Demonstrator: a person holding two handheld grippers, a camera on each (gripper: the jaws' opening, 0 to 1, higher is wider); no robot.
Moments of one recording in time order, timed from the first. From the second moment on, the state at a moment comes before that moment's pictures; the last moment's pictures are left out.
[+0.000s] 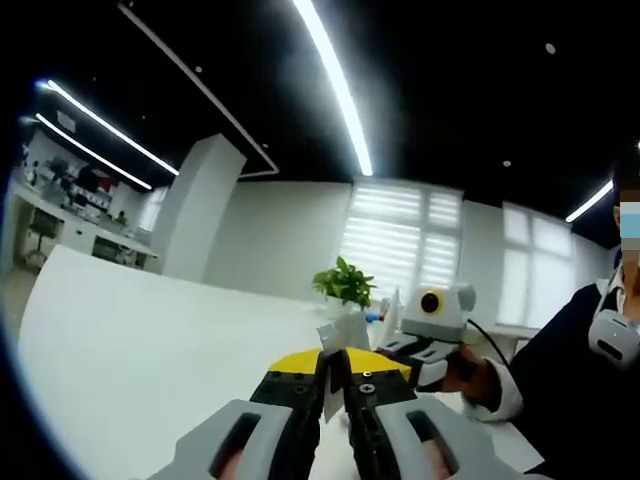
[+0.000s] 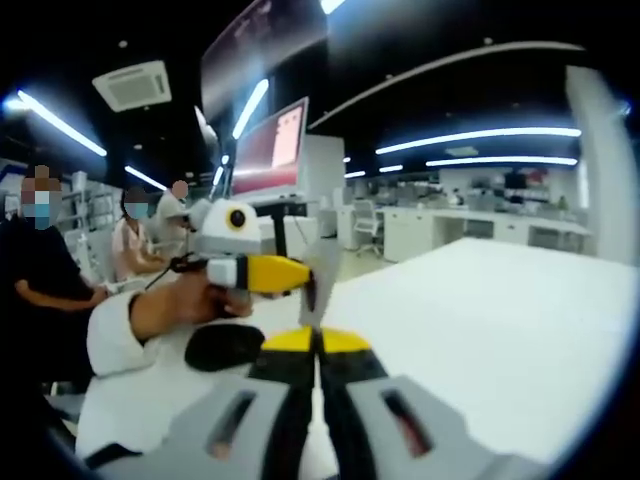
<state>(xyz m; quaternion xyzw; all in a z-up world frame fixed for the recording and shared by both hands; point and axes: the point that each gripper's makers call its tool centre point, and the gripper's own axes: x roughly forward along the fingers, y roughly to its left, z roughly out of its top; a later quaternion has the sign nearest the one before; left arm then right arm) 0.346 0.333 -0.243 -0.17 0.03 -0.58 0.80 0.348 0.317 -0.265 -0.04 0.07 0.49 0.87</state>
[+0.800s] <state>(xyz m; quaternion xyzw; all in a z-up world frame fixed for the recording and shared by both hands) 0.349 0.335 -0.247 -0.15 0.04 -0.57 0.80 0.333 0.319 -0.282 -0.06 0.10 0.50 0.86</state>
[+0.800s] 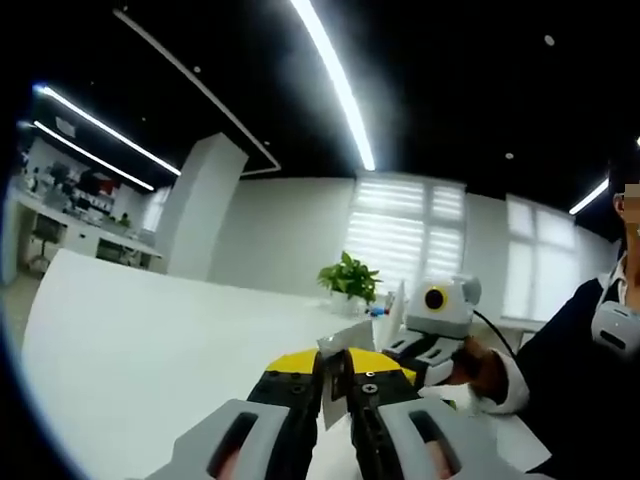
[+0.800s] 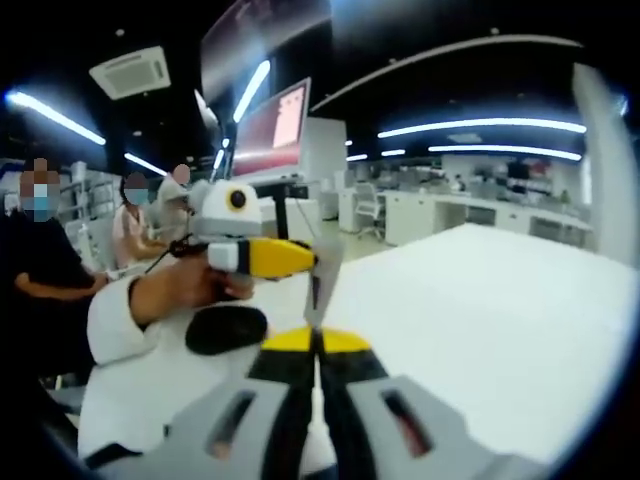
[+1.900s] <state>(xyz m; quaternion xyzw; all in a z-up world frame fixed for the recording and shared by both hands) 0.331 0.328 -0.250 -0.17 0.07 -0.61 0.77 0.349 0.307 -0.253 -0.04 0.04 0.50 0.87</state>
